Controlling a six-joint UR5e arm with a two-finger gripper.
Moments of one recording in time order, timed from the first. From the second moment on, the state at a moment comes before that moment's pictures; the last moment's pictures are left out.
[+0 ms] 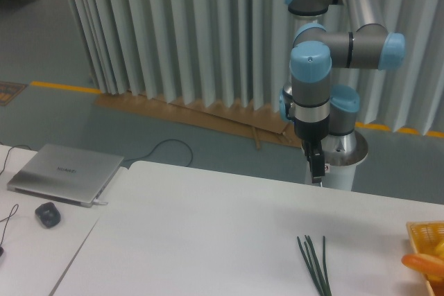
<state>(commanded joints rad) 2.23 -1.57 -1.57 -1.59 1.59 1.41</state>
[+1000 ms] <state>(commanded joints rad) 2.23 -1.58 -1.58 -1.59 1.54 1.40</state>
